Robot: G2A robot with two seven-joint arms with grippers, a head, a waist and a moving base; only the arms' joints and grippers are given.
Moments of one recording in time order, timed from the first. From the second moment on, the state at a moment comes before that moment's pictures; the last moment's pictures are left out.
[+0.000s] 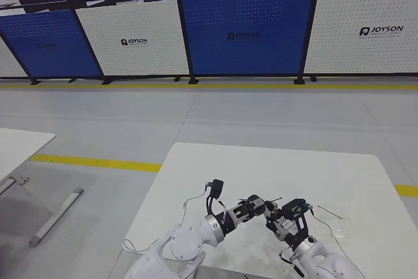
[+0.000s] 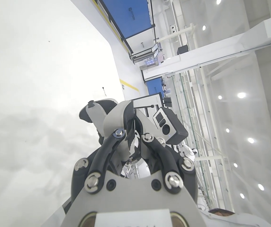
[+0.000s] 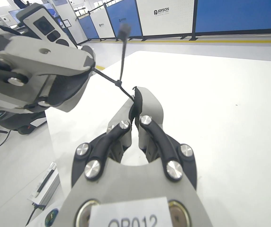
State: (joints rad) left arm 1.46 -1.19 -1.04 -1.83 -0.11 0.06 -0.27; right arm -1.48 -1.23 1.10 -1.63 -0.99 -0.32 0.11
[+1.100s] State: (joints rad) left arm 1.53 -1.17 -1.07 -1.90 -0.10 0.00 -0.27; right arm -1.43 -1.24 1.07 -1.56 -0.97 -0.34 0.11
